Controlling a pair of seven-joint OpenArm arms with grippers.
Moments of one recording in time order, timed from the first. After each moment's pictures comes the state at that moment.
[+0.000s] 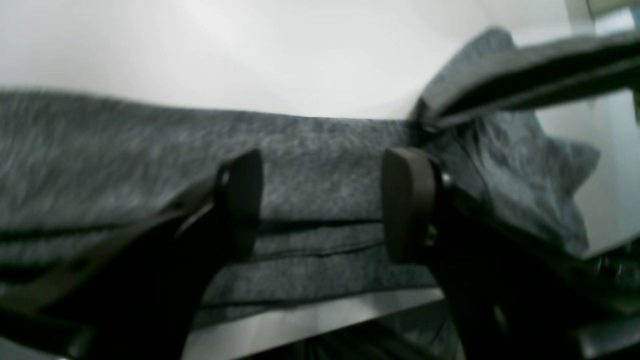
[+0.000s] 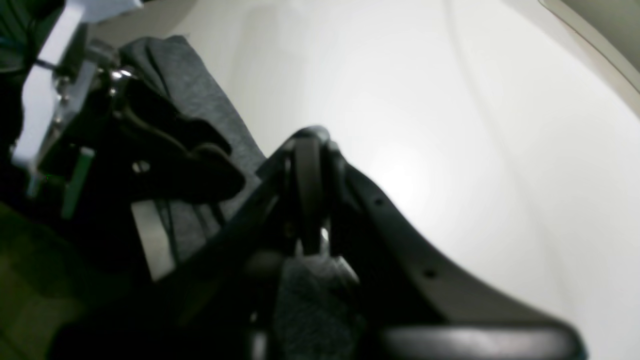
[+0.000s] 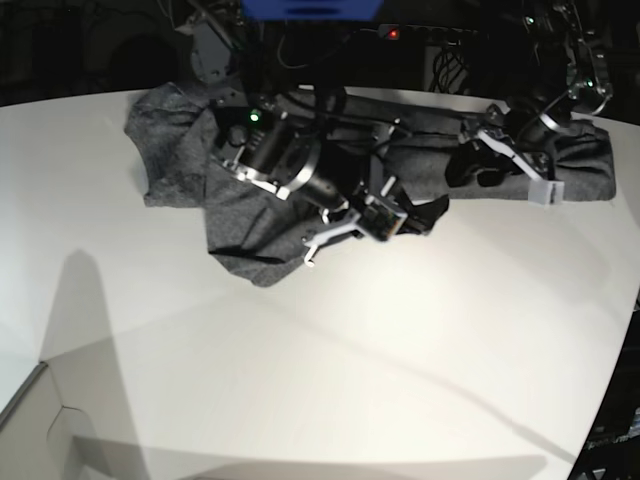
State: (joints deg) left arm 22.0 -10.9 -20.9 103.6 -46.7 -23.7 50.1; right arm -7.0 -8.5 -20.9 109.5 -3.0 39.9 -35.7
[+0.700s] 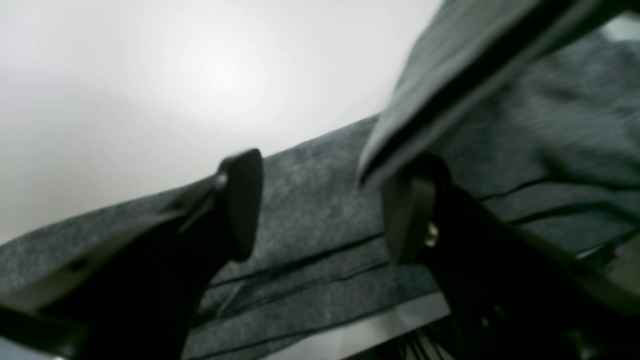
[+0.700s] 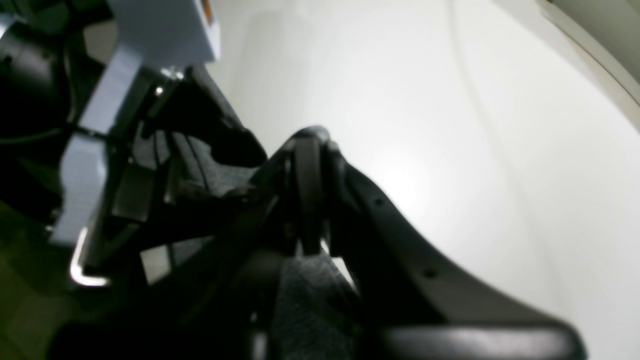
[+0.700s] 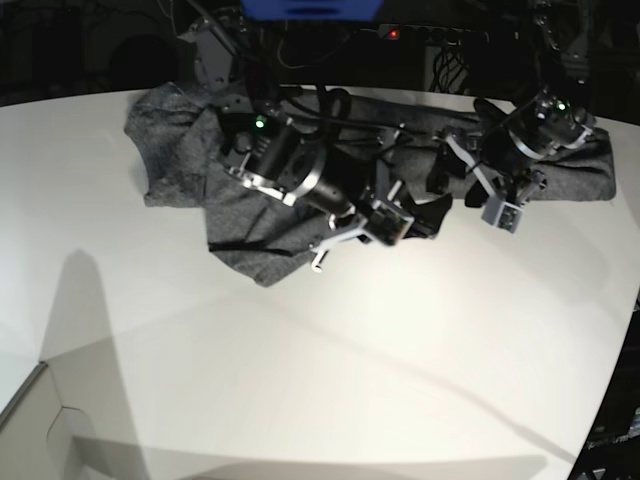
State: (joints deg) left arm 17.9 -13.8 -9.6 109.4 -27.3 -23.9 50.2; right arm -5.6 -8.5 -21.9 108.3 -3.0 39.9 -35.8
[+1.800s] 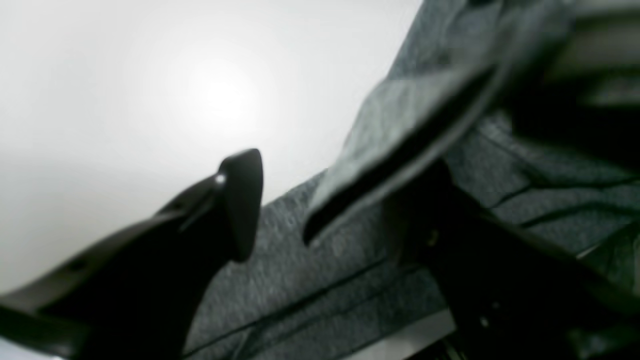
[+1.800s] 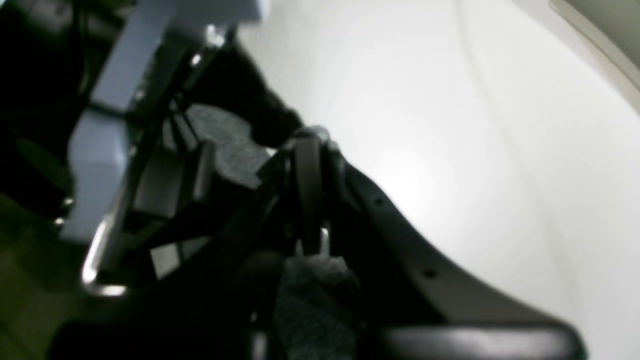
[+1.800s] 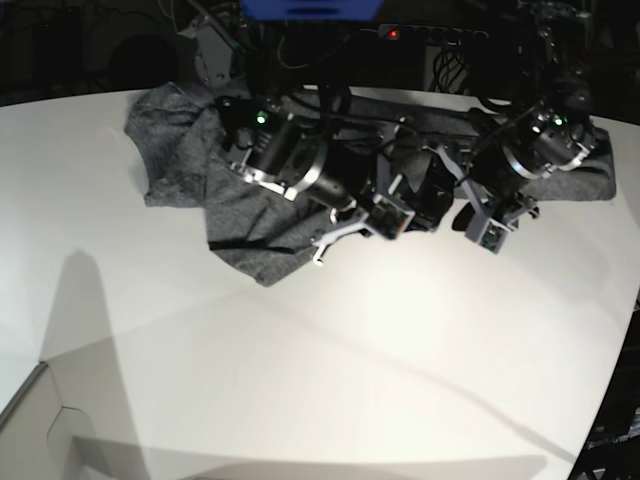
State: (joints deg) left arm 14.1 -17.6 -3.6 111.7 -26.9 -23.9 50.1; right arm -6.5 -8.5 -22.2 108.3 -2.9 39.9 -35.7
